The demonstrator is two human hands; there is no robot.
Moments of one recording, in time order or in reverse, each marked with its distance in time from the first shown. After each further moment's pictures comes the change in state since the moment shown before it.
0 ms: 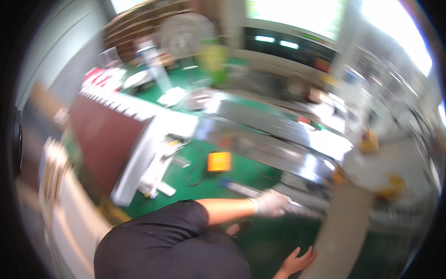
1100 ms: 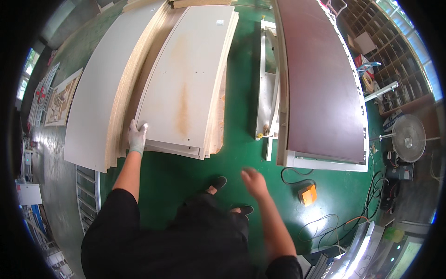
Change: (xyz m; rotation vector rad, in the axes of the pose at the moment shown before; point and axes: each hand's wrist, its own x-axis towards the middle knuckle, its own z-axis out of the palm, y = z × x) left_hand -1.198 0.042 0.565 -0.252 1.611 -2.609; right_hand -0.727 -0.569 -0.051 0.276 -1.712 -1.561
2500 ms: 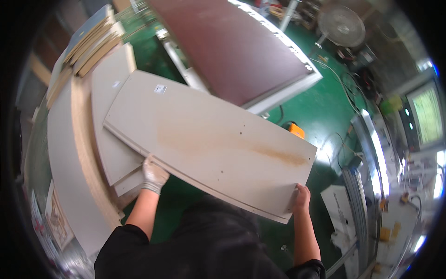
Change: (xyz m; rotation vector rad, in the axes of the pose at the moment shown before) left_hand -0.157 0.184 0.033 -1.461 -1.420 -0.699; right_hand -0.321 0.141 -0.037 1.078 1.108 0.487
